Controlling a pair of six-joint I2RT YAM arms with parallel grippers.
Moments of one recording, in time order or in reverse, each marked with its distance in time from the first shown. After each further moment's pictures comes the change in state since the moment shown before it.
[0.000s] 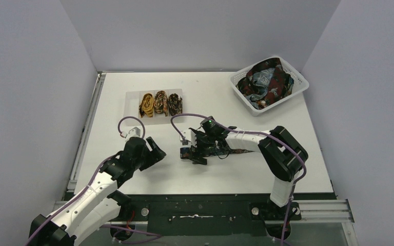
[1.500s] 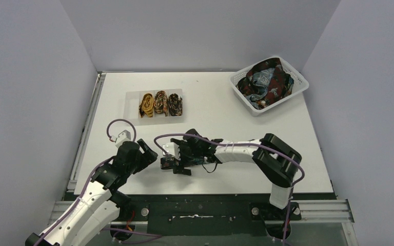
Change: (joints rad) left arm 0.020 -0.161 0.009 -0.167 -0.110 -0.020; right arm 0.242 0.019 0.015 0.182 0.105 0.108
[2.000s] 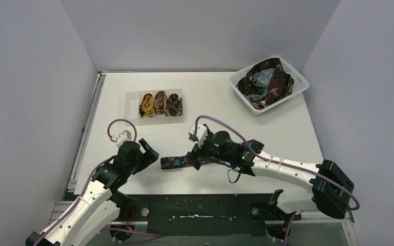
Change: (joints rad) left arm 0.002 0.022 -0.003 0.009 0.011 0.001; right arm -0.075 -0.528 -0.266 0.066 0.390 0.631
